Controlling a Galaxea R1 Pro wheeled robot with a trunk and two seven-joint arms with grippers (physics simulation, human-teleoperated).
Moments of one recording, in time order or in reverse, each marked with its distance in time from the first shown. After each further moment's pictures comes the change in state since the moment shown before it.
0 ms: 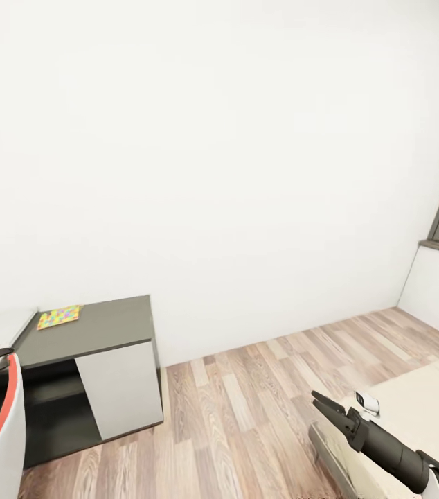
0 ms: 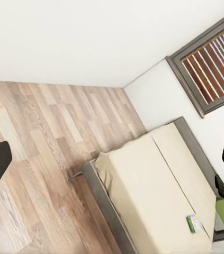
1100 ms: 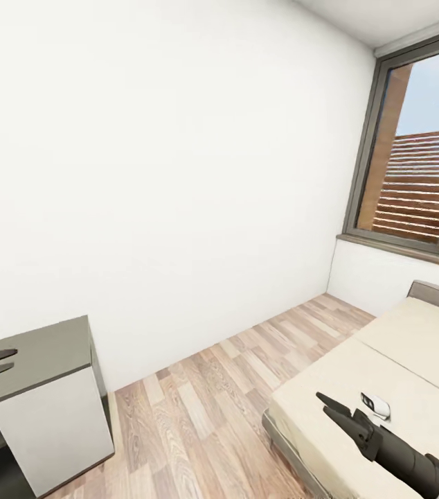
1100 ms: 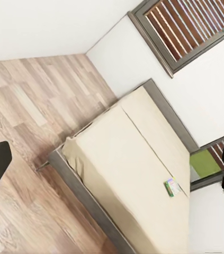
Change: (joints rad) left arm 0.000 -0.011 -0.007 0.001 -0.007 -0.001 0.000; right arm 0.014 -0.014 -0.017 -0.016 -0.013 0.003 0.106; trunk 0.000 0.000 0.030
